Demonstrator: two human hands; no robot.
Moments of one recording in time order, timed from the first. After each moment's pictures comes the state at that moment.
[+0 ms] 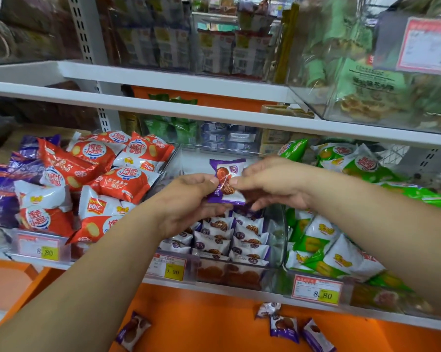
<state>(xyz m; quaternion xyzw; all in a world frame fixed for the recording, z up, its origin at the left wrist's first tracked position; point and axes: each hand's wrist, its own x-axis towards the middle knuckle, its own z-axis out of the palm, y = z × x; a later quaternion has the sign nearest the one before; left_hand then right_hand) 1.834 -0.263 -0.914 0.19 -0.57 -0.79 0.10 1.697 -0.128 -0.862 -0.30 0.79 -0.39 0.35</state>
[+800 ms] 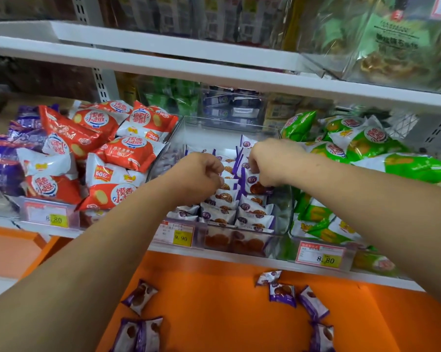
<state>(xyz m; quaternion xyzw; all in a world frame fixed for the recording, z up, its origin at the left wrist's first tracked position) 1.846 -0.266 -0.926 0.20 -0.89 -0.39 0.12 1.706 -0.142 -0.880 -0.46 0.88 0.14 -0.05</state>
